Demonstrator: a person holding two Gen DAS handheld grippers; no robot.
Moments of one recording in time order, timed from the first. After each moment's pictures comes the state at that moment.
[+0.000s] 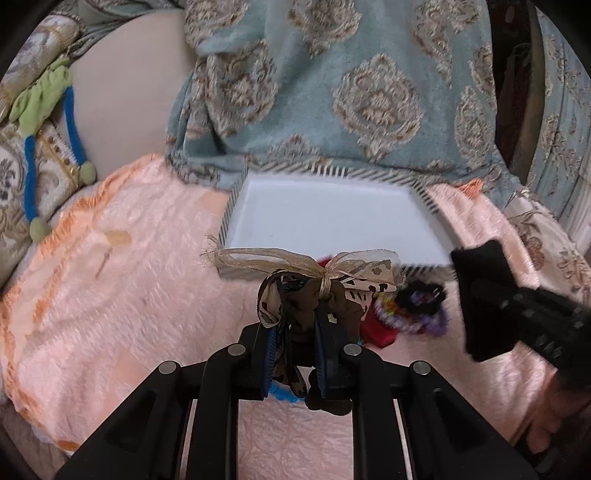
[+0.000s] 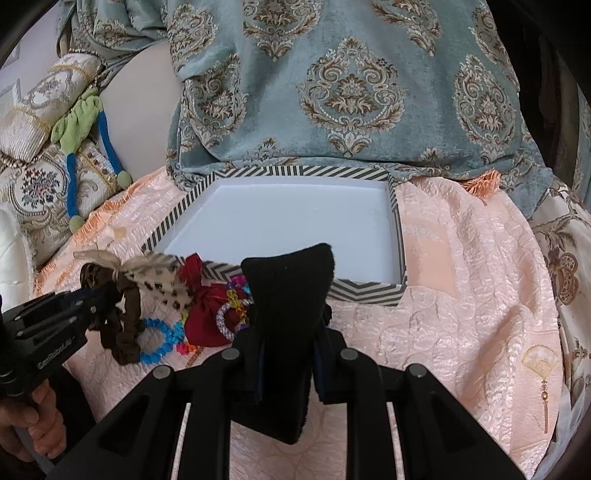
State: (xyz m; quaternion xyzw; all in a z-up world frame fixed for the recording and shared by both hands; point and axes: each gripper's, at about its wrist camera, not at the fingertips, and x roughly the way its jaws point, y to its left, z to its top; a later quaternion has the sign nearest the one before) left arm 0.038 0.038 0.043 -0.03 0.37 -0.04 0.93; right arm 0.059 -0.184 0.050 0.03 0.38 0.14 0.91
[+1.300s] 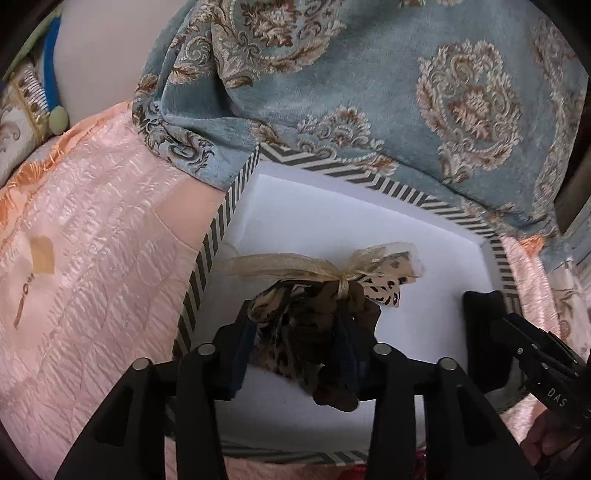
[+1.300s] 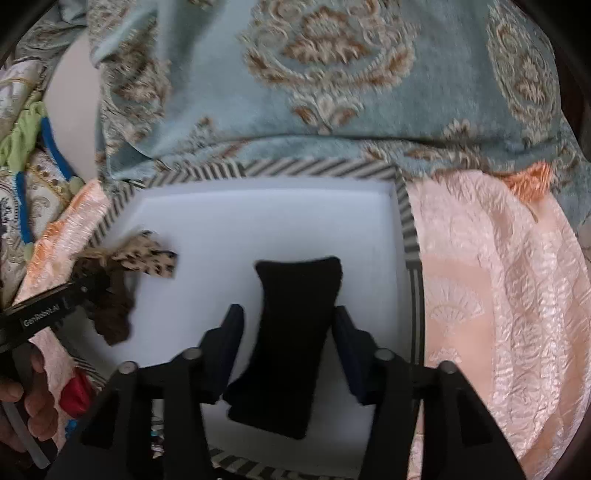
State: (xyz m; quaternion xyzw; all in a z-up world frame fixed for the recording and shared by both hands) left arm 0.223 0.072 -0.023 -0.13 0.45 -0.02 0.88; right arm 0.234 -0.191 0.008 0.04 0.44 0.12 0.89
